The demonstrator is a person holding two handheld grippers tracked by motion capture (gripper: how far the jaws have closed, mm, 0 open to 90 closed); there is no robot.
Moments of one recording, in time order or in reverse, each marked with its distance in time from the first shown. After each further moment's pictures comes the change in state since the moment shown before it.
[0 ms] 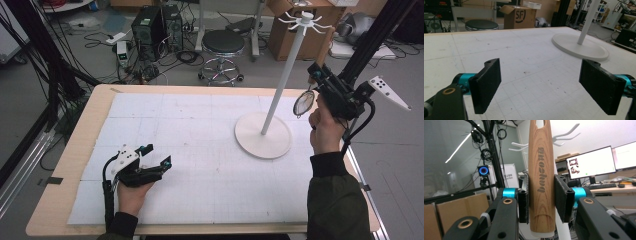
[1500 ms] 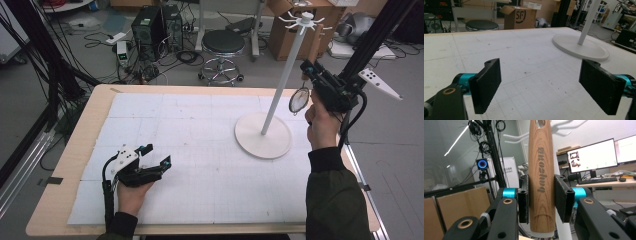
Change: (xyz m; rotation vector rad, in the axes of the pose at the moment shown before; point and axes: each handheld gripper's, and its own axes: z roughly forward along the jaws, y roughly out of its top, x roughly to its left) left arm 0.001 0.000 0.000 -0.005 0.005 -0.002; right arm -0.003 -0.001 0.019 0.066 -0.003 -0.009
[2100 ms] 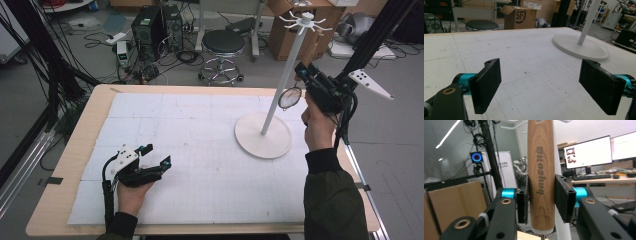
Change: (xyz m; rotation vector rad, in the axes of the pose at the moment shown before) left arm 0.000 0.000 0.000 0.000 0.002 0.001; right arm 0.001 -0.009 0.006 0.038 -0.040 -0.031
